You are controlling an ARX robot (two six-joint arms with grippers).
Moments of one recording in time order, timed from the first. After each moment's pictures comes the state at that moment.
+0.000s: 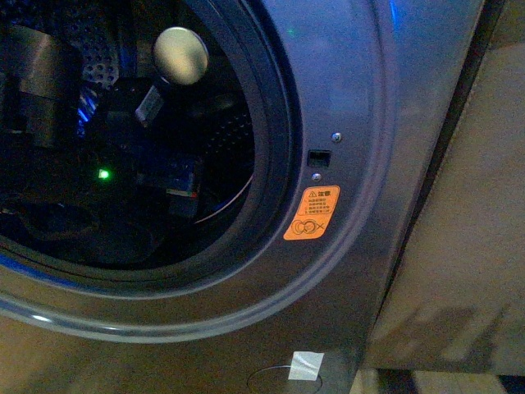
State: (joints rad) left arm -0.15 2.04 1.05 0.48 0.16 0.07; right arm 0.00 0.00 0.01 0.00 0.00 0.00
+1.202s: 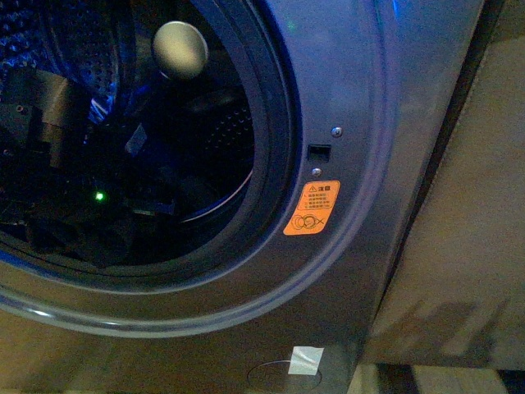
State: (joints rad) left arm -0.09 2.18 1.14 0.35 0.03 0.10; right arm 0.00 0.00 0.01 0.00 0.00 0.00
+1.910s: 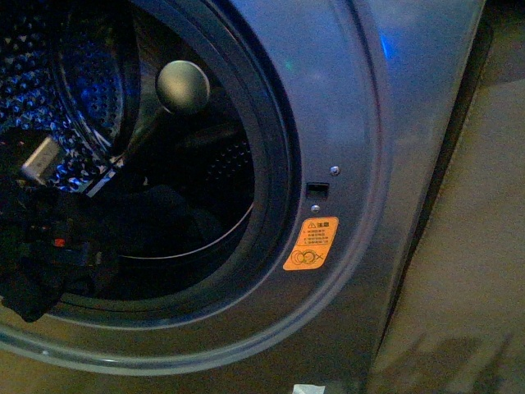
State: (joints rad) left arm 0.00 1.76 0.69 0.51 0.23 0.10; right arm 0.00 0.00 0.01 0.00 0.00 0.00
